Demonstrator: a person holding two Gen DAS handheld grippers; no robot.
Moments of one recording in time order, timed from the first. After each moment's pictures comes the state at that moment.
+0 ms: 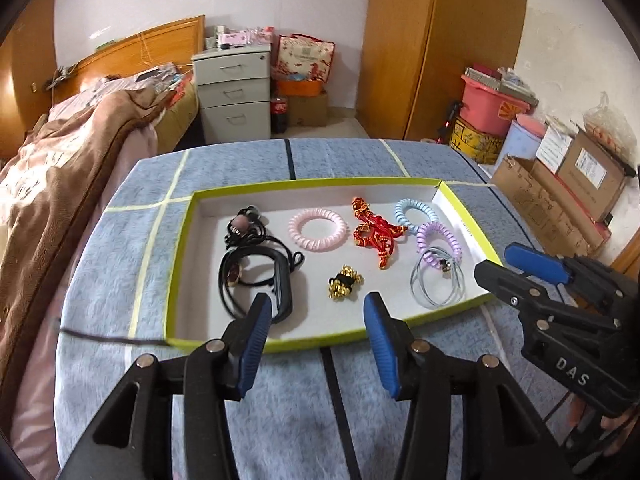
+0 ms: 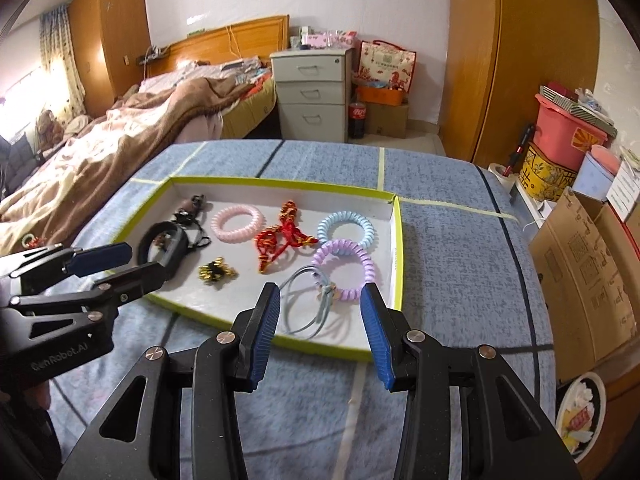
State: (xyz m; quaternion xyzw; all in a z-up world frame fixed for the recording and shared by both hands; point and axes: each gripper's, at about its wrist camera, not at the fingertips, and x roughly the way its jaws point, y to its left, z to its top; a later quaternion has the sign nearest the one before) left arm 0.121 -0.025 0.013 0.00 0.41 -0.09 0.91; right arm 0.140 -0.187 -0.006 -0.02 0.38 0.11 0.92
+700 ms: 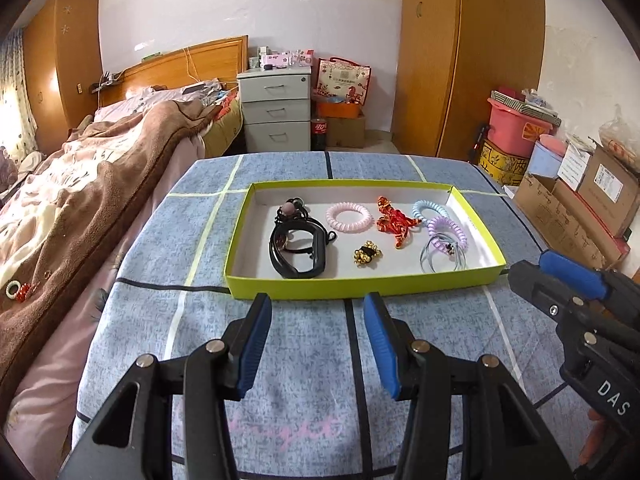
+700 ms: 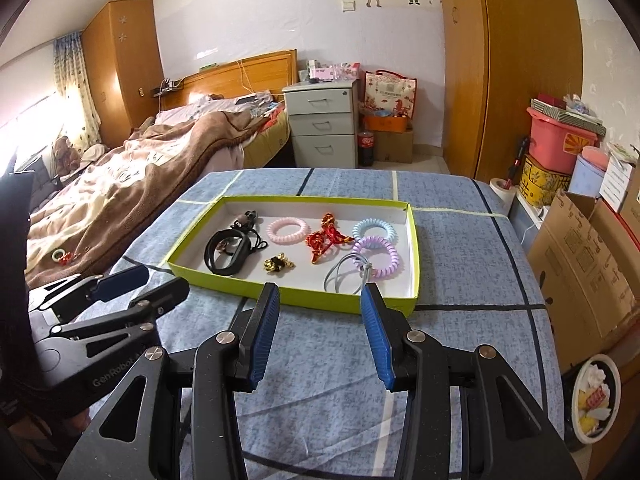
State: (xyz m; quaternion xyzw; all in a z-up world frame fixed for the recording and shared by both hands) left arm 0.060 -0.018 0.022 0.00 0.37 -0.03 0.93; right arm 0.070 -0.170 0.019 0.01 0.33 0.11 0.94
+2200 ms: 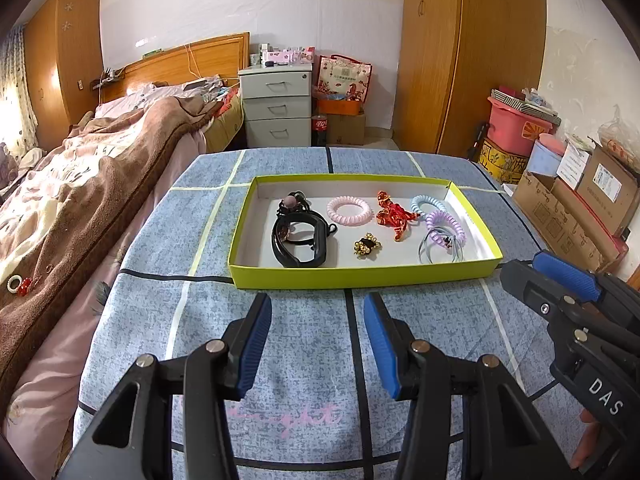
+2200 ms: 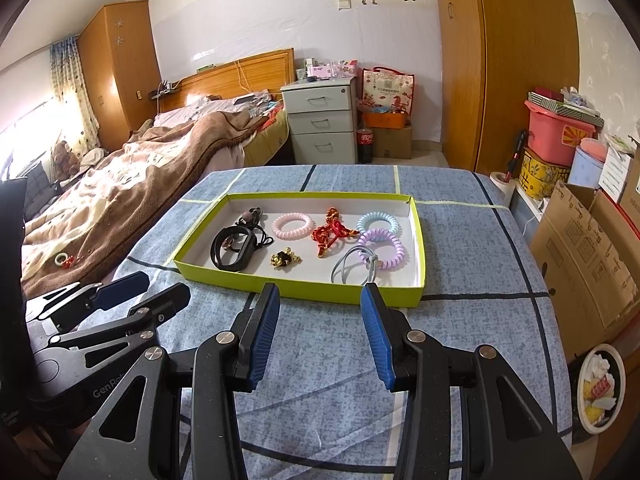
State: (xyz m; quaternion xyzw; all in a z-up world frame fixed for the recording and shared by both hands) left arm 0.050 -0.017 0.024 -0.01 0.38 -0.02 0.93; right arm 0.065 -0.167 0.017 0.01 0.34 0.11 0.93
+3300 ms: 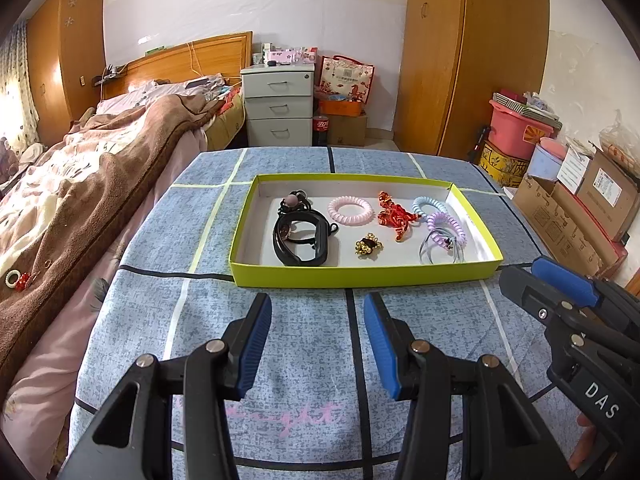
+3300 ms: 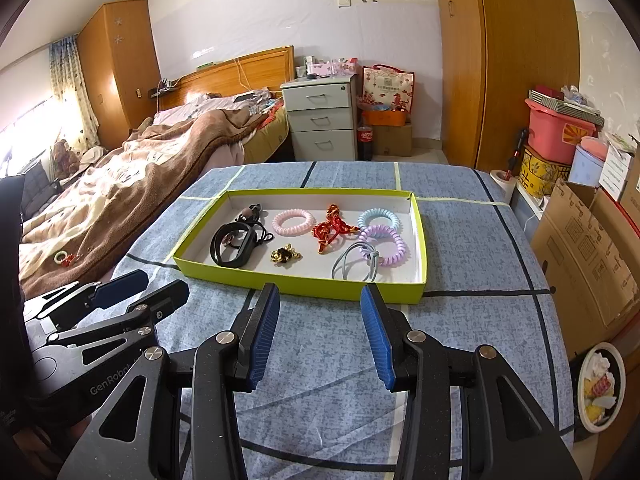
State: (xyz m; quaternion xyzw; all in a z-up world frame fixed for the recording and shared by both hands) left arm 0.050 -0.015 0.022 -0.02 0.38 -0.02 0.93; right arm 0.062 -0.163 0.015 0.02 0.34 0.11 0.93
